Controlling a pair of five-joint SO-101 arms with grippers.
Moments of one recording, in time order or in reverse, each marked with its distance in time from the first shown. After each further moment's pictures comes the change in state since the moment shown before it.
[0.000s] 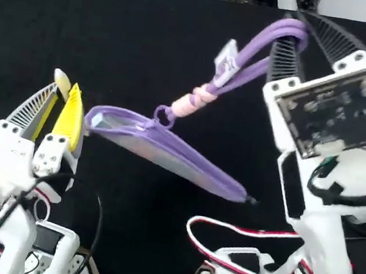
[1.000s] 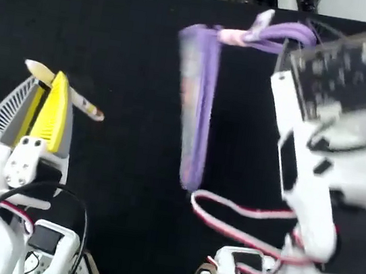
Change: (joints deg) left arm 0.3 1.3 -7.6 -6.2 9.6; right arm 5.5 -8.0 18.7 -6.2 -2.9
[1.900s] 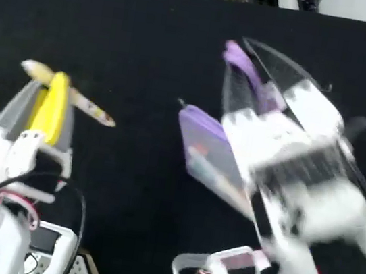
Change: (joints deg) left arm -3.1 -3.3 7.1 -0.1 8.6; right arm -18.0 -11.3 14.9 -10.2 0.5
